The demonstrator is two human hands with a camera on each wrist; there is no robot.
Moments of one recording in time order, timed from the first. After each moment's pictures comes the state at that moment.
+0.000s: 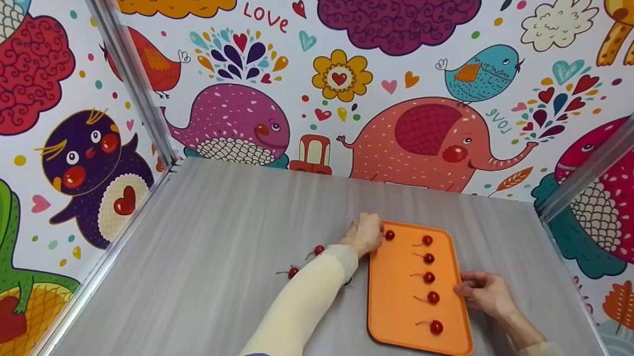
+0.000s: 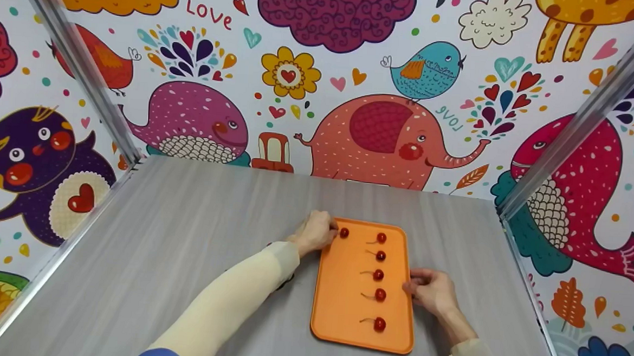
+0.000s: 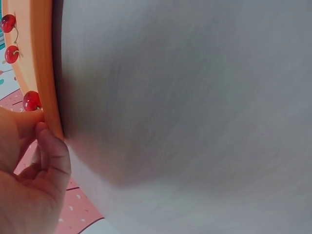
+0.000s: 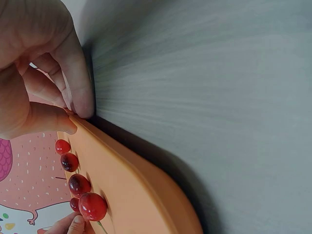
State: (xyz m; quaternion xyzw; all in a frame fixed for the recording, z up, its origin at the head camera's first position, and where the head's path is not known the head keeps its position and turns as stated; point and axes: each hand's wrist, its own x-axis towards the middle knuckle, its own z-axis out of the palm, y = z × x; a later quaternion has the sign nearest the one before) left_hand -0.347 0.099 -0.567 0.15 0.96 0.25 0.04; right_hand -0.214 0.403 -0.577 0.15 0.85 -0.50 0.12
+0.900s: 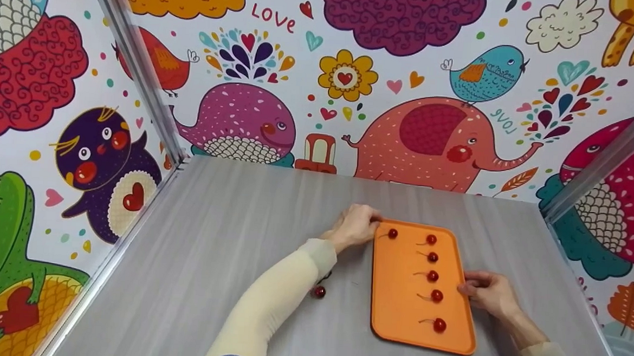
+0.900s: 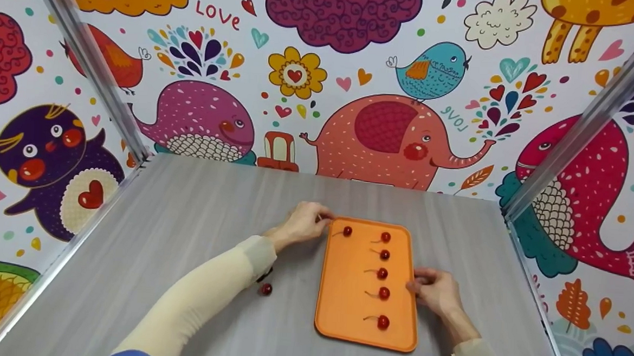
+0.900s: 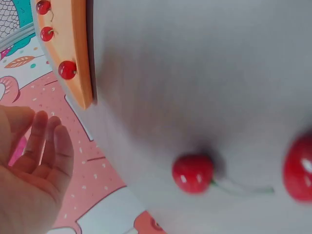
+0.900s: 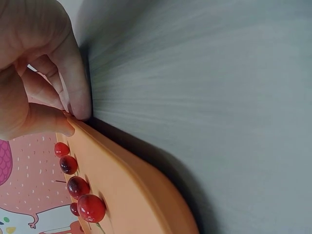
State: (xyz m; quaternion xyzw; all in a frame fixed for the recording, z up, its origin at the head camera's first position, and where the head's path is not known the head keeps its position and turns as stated) left_hand -0.334 0.051 -0.534 0.24 0.92 0.30 0.01; right_hand -0.209 0.404 -0.580 0.11 0.86 -0.49 0.09
